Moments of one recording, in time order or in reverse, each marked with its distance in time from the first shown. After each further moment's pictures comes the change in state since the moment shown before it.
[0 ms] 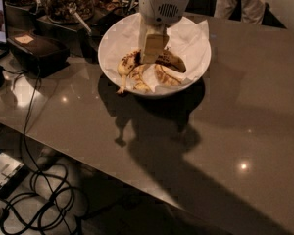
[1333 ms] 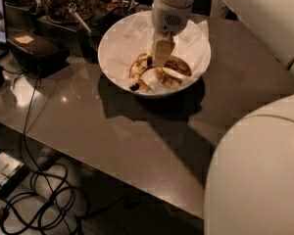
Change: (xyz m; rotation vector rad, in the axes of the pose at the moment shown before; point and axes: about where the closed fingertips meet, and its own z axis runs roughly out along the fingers) arm 0.052 -0.043 0.054 -0.072 0.054 0.139
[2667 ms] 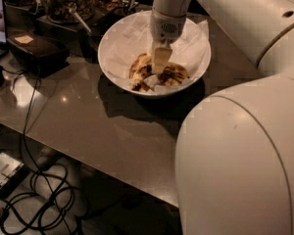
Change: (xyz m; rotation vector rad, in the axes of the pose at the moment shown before) arm 0.008 -0.015 0.037 -0.091 0.023 0.007
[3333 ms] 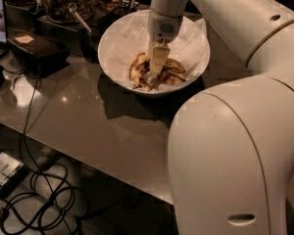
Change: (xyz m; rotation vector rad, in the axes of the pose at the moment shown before) arm -0.003 -0.011 0.007 -0.015 -0.020 -0.034
